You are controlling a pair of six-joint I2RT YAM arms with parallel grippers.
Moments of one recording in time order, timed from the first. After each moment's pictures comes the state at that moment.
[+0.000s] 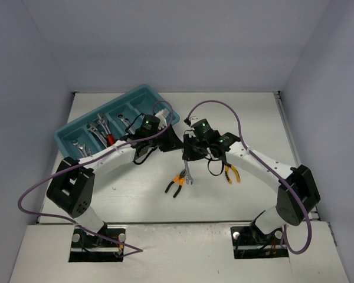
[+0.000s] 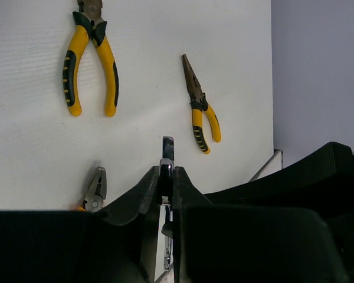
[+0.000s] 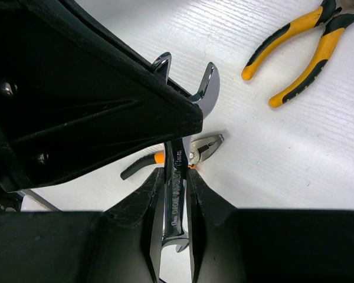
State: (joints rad) left arm -0.59 1.61 1.10 -0.06 0.38 -0.84; right arm 0.70 1.50 1.12 -0.46 -0.11 0.41
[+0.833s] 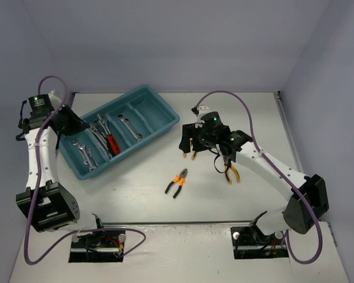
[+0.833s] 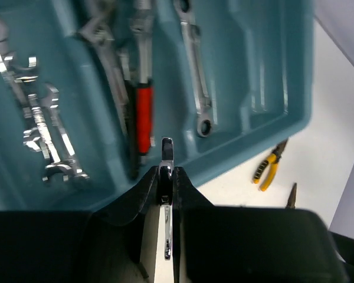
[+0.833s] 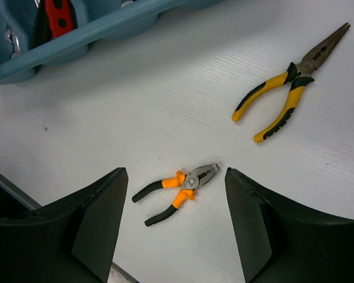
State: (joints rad) left arm 0.32 1.41 1.41 -0.80 0.41 -0.43; right arm 0.65 1.41 1.15 -0.41 -0.10 0.39
